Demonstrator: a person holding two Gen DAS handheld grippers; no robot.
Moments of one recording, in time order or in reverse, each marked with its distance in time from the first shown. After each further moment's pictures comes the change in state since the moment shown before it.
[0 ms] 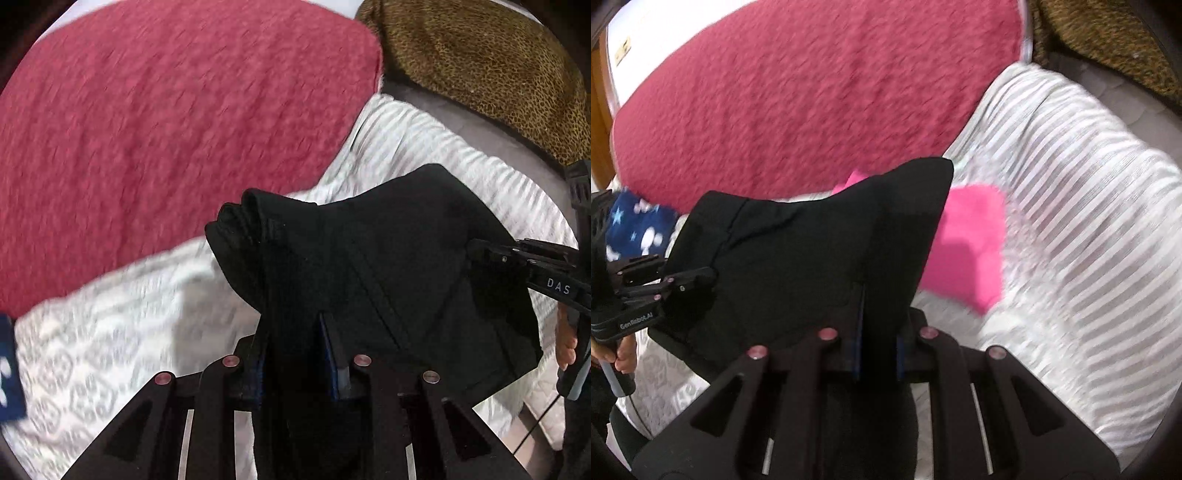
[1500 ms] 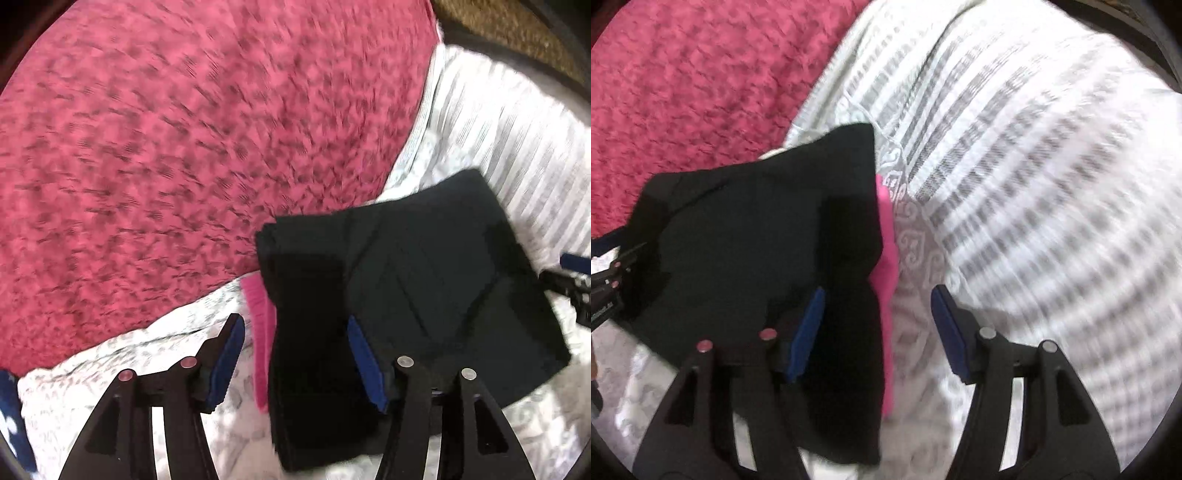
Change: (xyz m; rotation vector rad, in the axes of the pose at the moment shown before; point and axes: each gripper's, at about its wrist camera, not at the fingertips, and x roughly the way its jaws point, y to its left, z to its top) left arm 0.173 0.024 0.064 0.033 0.005 0.245; right arm 0.133 -0.115 0.022 0.119 0.095 -0.298
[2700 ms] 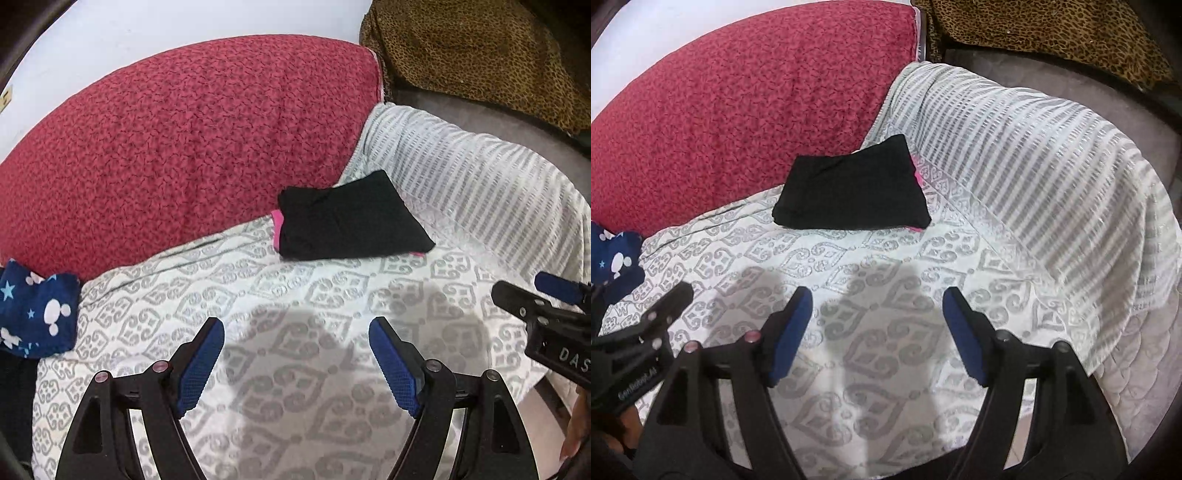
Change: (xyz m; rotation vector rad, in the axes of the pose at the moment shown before) left arm -0.285 -0.033 -0.166 -0.045 -0.084 0.015; right arm -0.250 0.081 -0.179 0.108 -0.139 0.029
